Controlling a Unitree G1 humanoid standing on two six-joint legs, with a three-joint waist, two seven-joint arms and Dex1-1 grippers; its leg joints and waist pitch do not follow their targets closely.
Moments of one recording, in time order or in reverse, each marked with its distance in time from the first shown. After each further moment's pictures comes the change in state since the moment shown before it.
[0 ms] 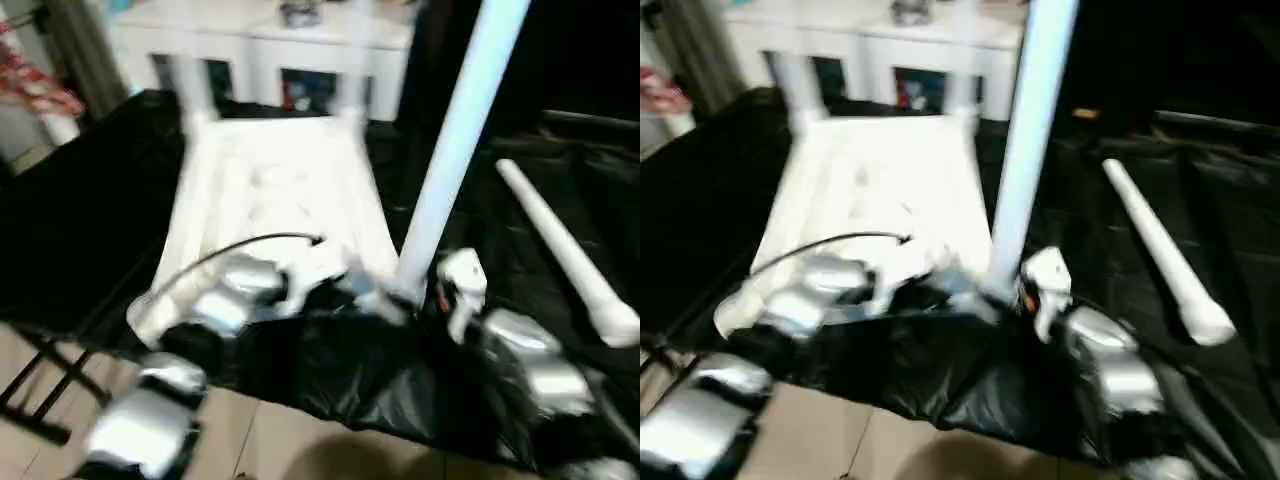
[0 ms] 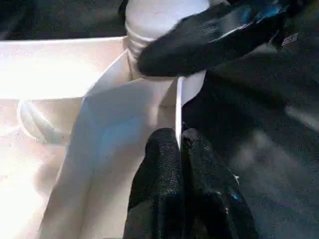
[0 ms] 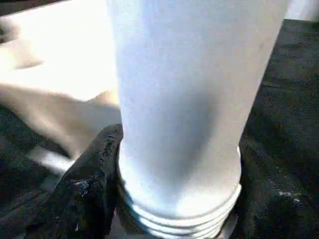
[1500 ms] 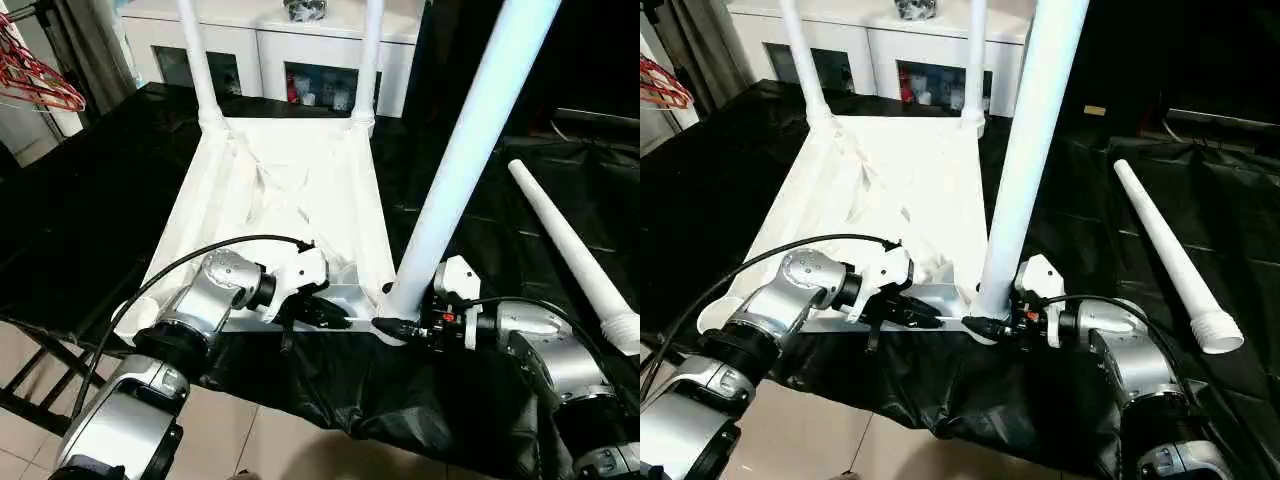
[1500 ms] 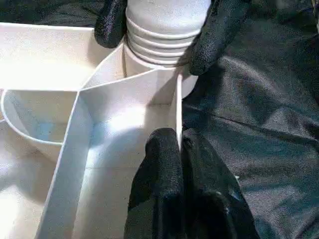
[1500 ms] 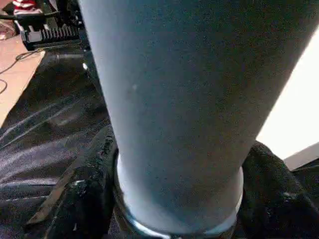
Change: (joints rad) left arm 0.042 0.182 -0.031 -0.116 -0.079 -0.021 -0.452; right arm 0.027 -0.225 0.144 -0.103 0.070 -0.008 0.637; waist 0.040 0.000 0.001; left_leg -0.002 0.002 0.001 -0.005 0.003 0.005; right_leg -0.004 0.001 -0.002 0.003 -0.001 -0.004
